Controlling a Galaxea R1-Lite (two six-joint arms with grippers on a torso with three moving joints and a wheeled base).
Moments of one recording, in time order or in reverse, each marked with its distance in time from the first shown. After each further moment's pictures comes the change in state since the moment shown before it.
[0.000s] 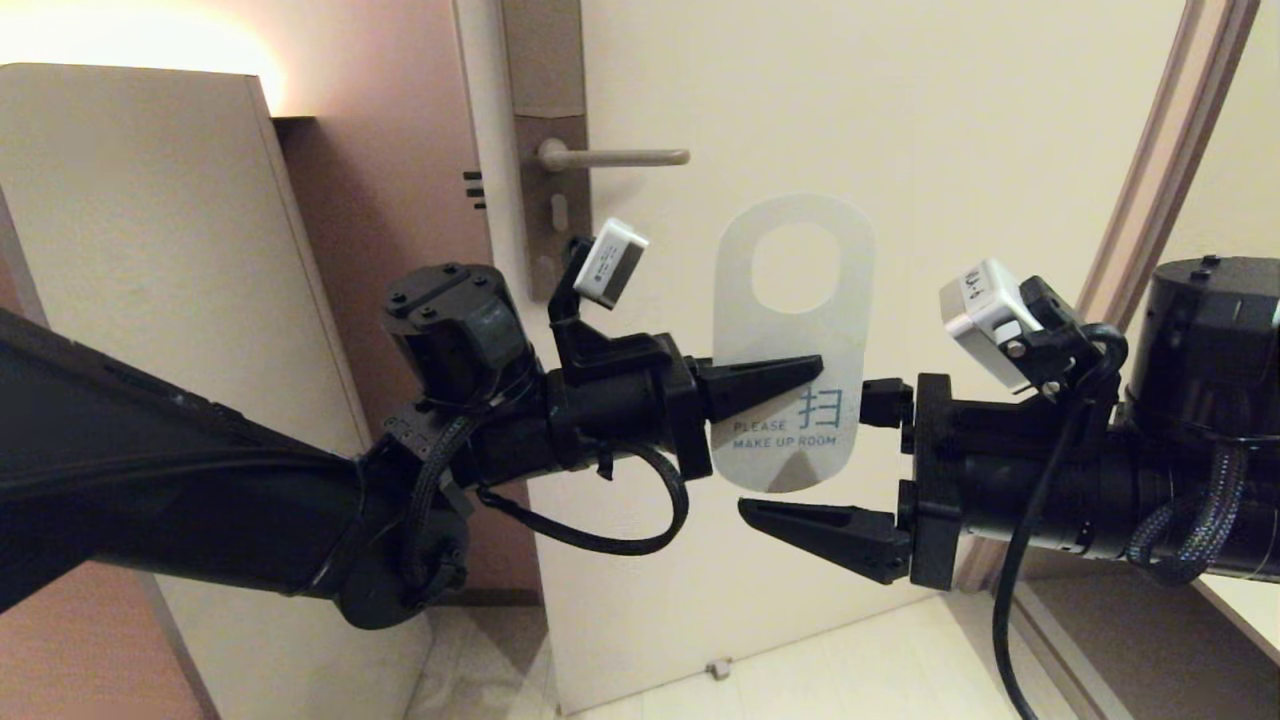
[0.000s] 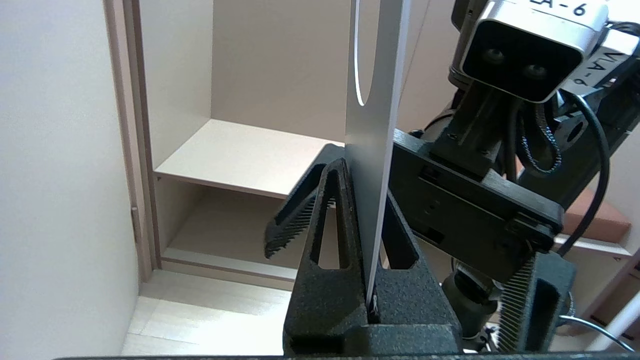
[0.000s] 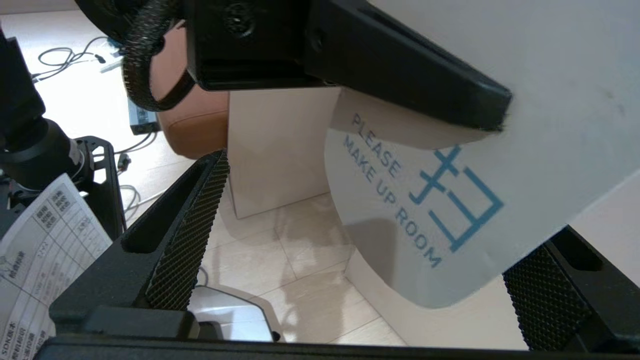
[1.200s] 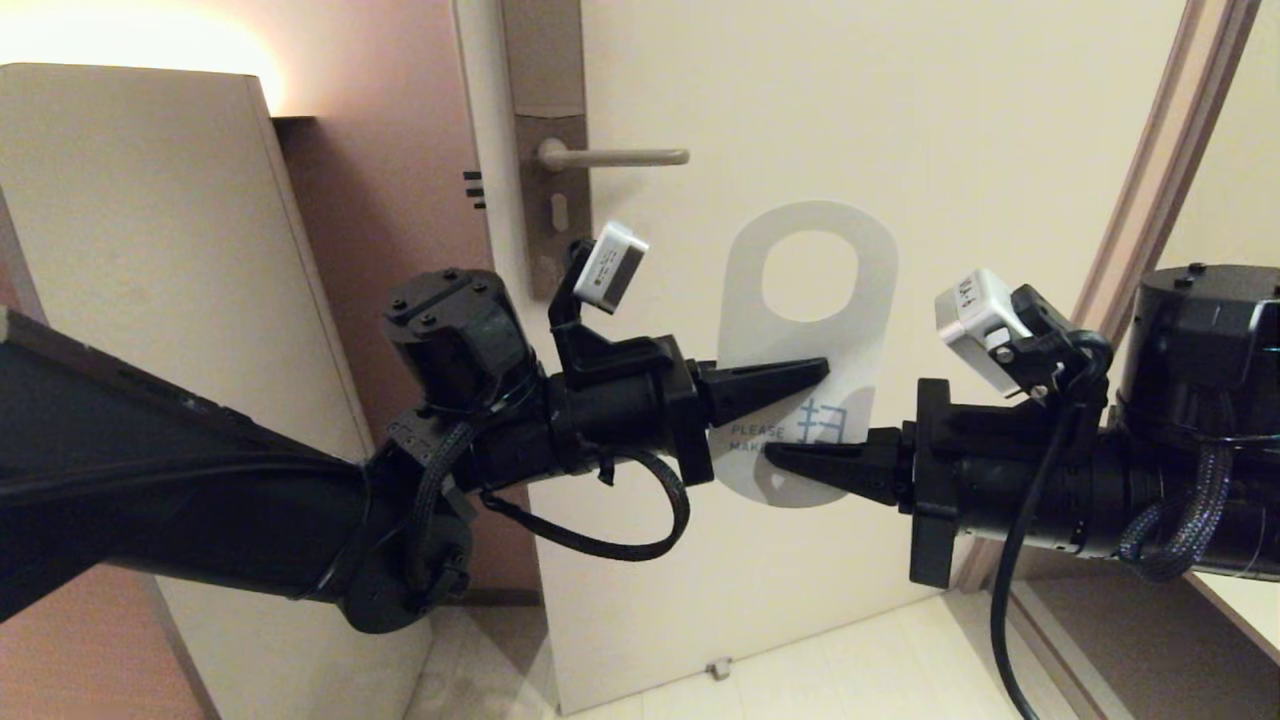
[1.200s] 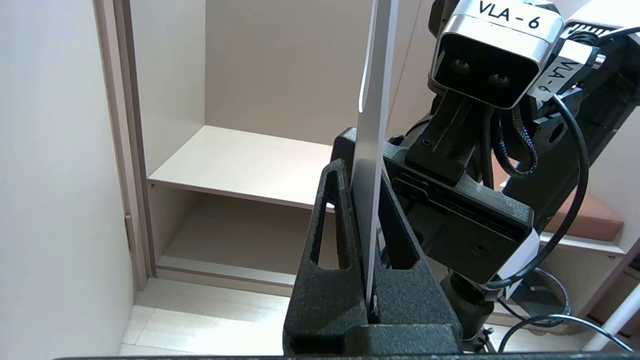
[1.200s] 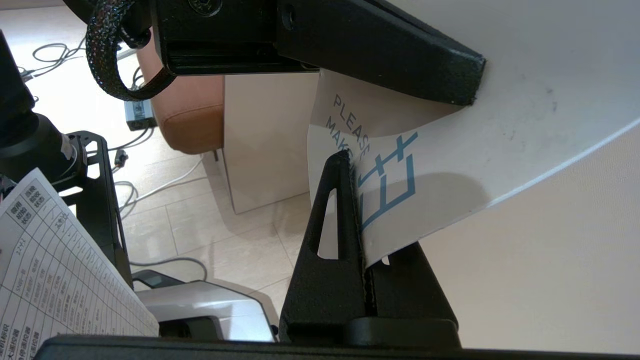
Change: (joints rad) left arm 0.001 0.013 0.005 -0.022 -0.001 -0.003; right arm 0.000 0.008 0.008 0.001 0.007 -0.012
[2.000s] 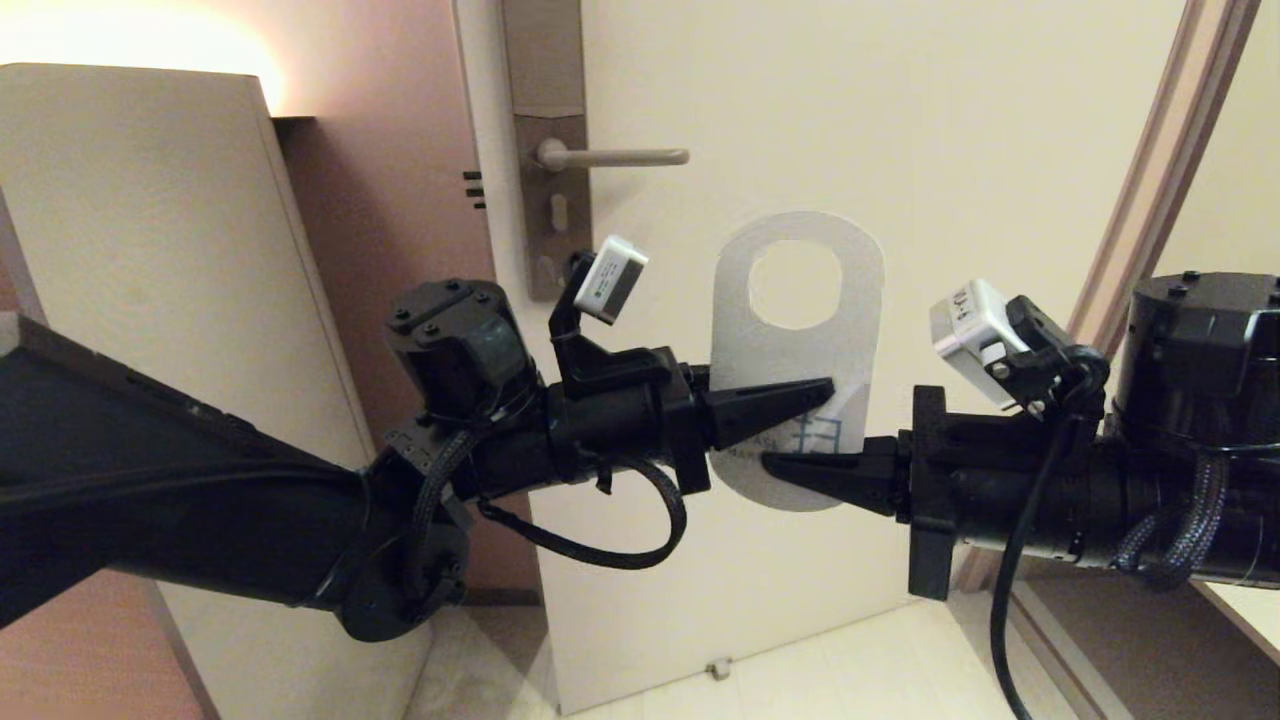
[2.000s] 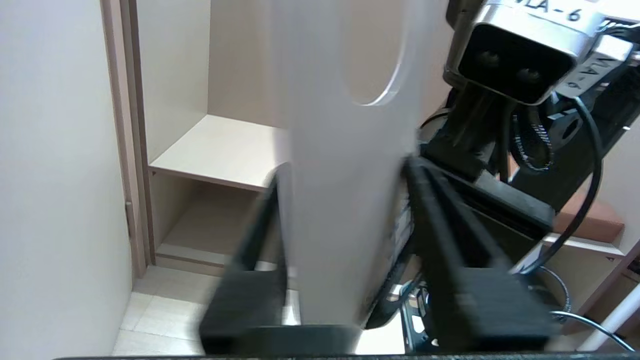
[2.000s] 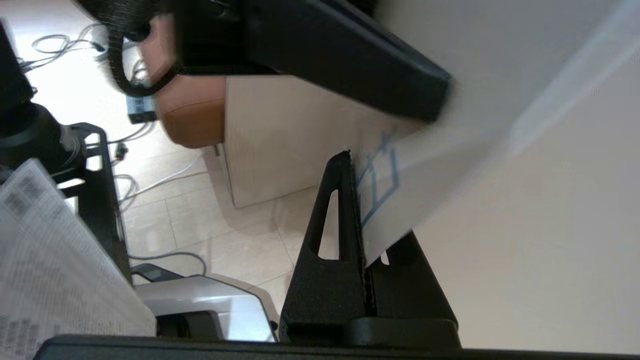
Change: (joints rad) left arm 0.000 -0.001 0.026 -0.006 0.003 -0.006; right arm 0.003 0.001 0.012 -0.003 0.004 -0.015
